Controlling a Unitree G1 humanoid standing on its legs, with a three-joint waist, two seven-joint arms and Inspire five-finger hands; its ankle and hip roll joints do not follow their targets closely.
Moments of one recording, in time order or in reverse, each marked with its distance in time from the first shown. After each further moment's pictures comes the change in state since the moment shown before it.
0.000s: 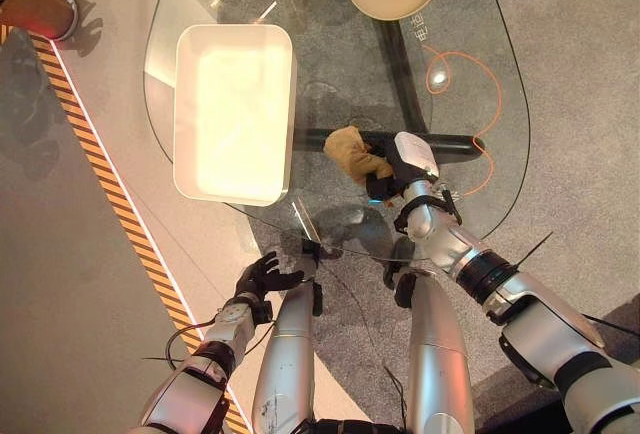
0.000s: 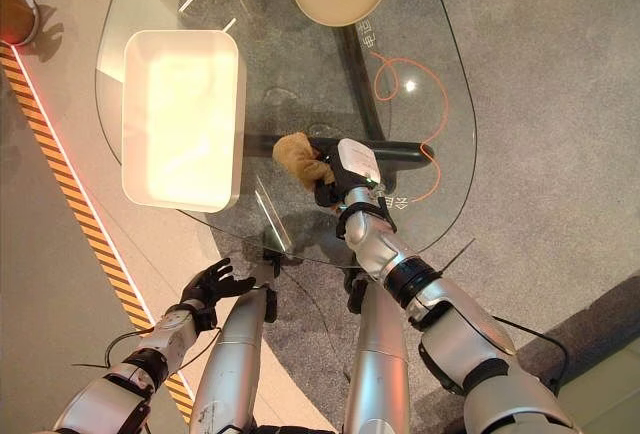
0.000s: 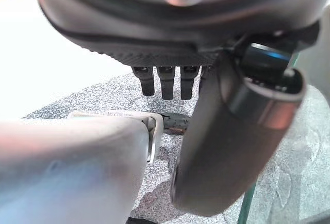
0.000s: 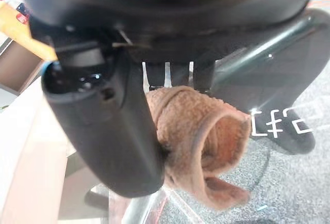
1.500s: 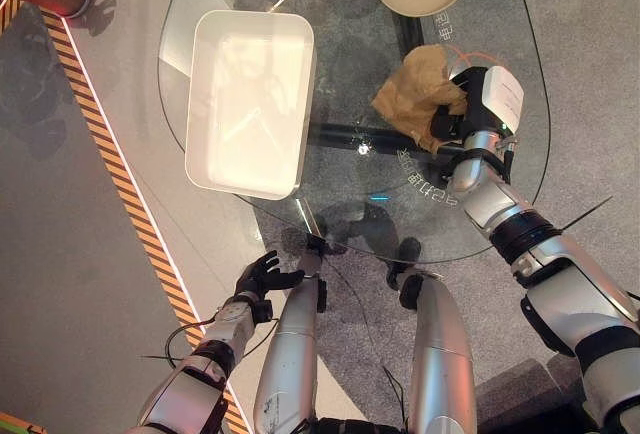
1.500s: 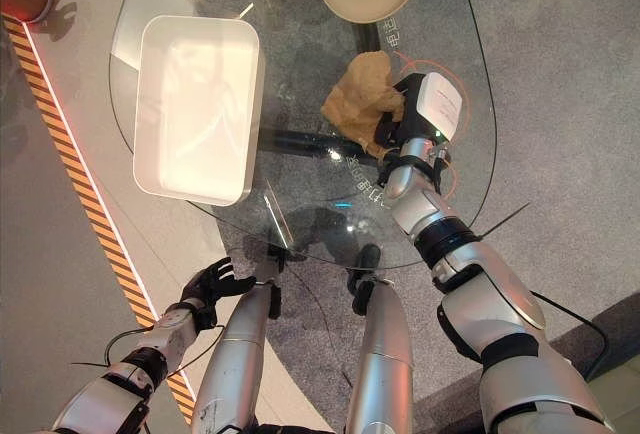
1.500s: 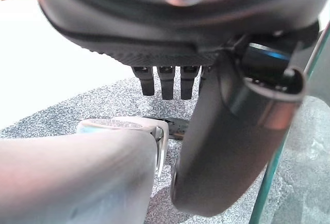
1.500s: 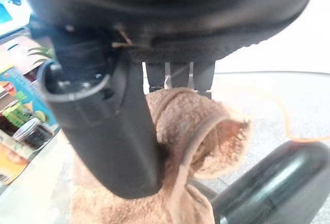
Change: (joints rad) left arm 0.000 0.008 -0.007 -0.009 -0.001 0.008 -0.001; right arm -0.177 -0.136 -0.079 0.167 0.203 0.010 -0.315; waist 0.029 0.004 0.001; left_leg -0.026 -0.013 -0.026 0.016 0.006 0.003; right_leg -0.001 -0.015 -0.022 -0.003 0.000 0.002
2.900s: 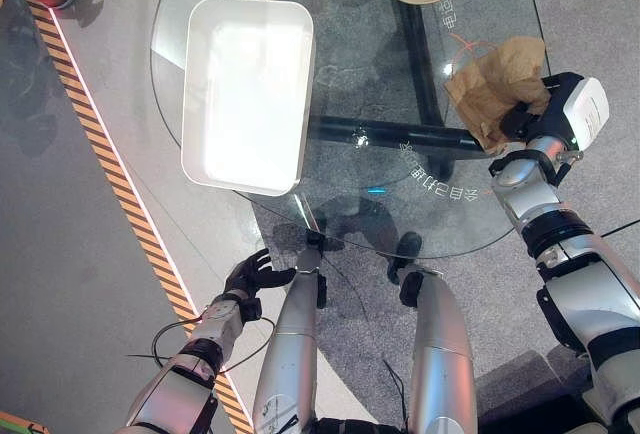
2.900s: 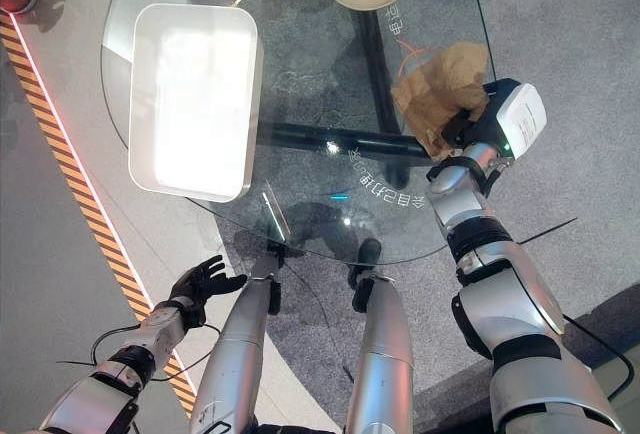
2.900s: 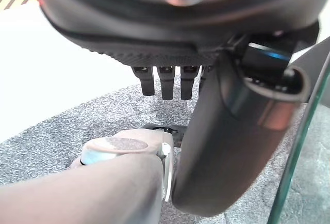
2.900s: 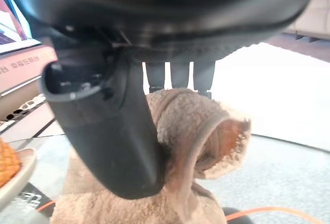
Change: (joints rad) left arm -0.001 0.063 0.000 -0.004 -0.023 0.017 -0.040; right arm -0.004 -0.056 -0.156 0.194 0.083 -0.098 -0.144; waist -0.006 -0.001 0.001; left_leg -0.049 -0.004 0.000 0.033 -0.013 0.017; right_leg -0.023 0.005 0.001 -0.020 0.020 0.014
